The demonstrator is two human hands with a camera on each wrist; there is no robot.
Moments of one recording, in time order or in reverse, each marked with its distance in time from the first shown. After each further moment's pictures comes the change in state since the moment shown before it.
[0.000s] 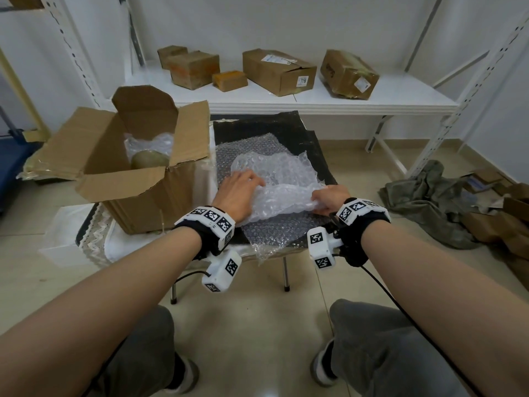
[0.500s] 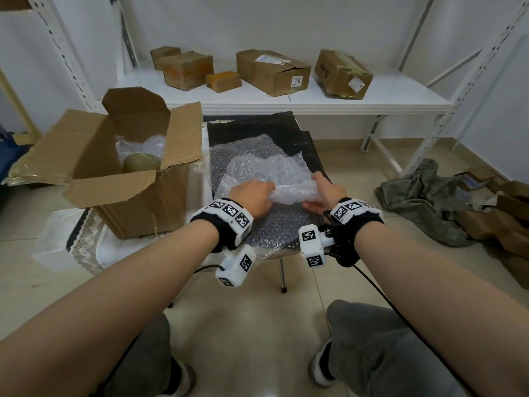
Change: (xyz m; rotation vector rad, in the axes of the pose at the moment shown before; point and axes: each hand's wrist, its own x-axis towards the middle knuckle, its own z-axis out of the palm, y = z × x) left_hand 0.024 0.035 -0.005 0.028 -0.197 0.022; right_hand 0.019 0.006 0.008 0.891 0.016 0.169
